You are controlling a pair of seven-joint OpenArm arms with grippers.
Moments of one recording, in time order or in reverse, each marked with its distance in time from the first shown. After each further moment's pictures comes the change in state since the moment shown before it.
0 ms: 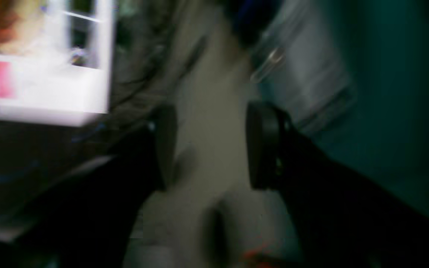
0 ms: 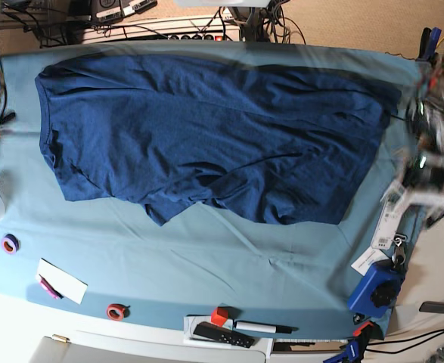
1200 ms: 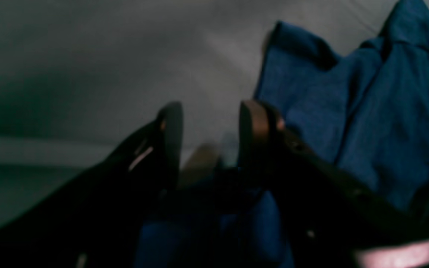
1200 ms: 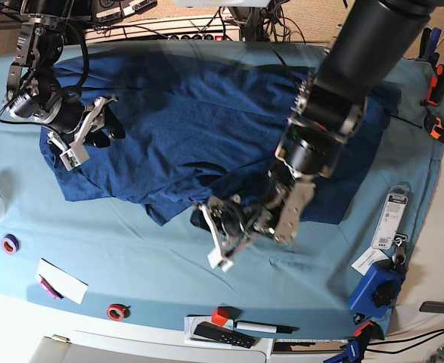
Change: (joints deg) left arm -37.2 57.9 -2.0 -76.1 -24.7 -23.7 -1.7; right arm 2.8 -22.1 0.0 -0.4 42.4 27.7 -13.3
